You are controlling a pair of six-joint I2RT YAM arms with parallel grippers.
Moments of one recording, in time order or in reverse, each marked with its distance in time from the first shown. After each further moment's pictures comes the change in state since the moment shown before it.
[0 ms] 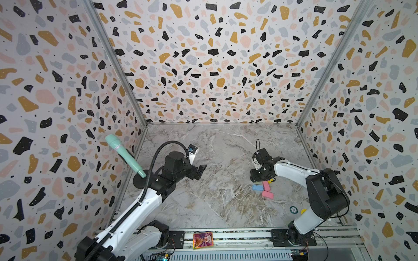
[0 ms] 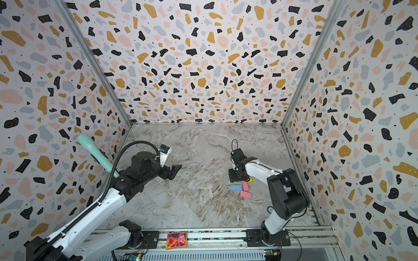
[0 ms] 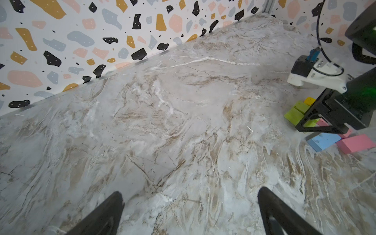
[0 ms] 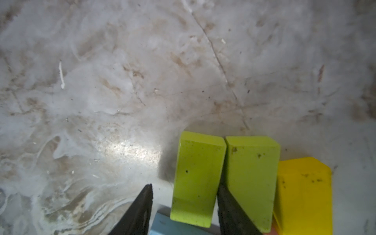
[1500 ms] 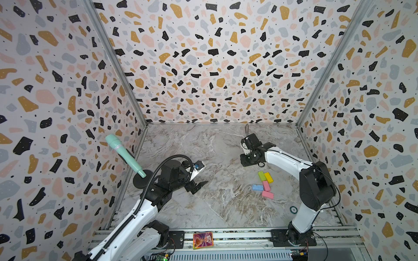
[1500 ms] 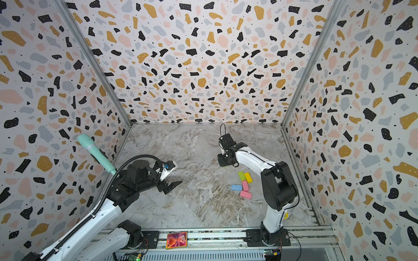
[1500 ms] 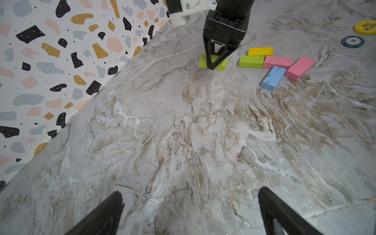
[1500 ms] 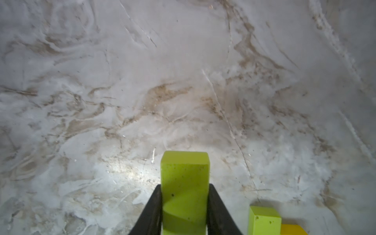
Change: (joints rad) left arm -0.004 -0.126 -0.086 -0.048 0.211 0.351; right arm 0.103 0.163 0.410 -0.085 0.037 -0.023
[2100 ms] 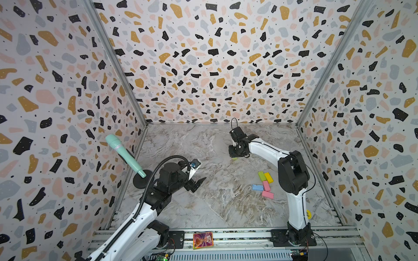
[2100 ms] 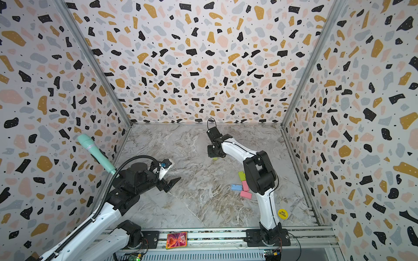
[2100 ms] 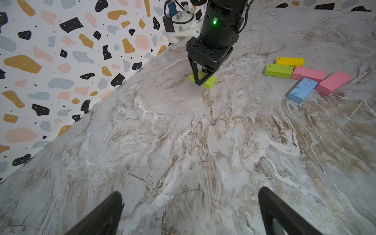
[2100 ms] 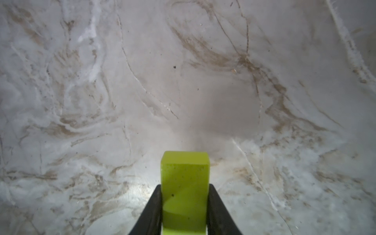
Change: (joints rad) left arm 0.000 -0.049 -0.061 0.090 -0.109 -0.098; right arm 0.046 0.329 0.381 -0.053 0.068 0.189
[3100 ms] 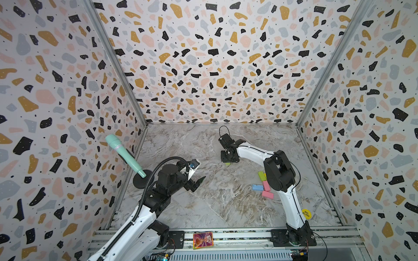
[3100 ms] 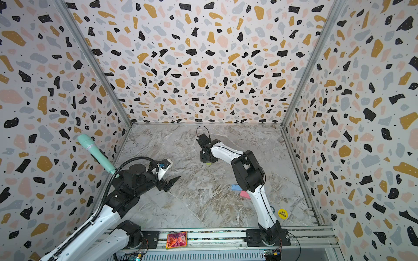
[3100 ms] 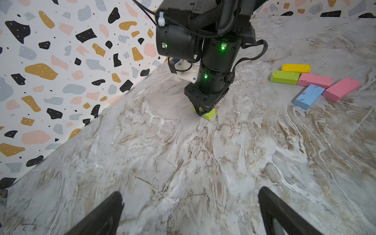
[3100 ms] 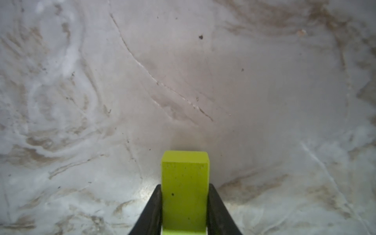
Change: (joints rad) left arm 0.000 -0.028 -0.023 0.039 -0.016 -0.003; right arm 0.090 0.137 0.056 0.014 0.075 0.166
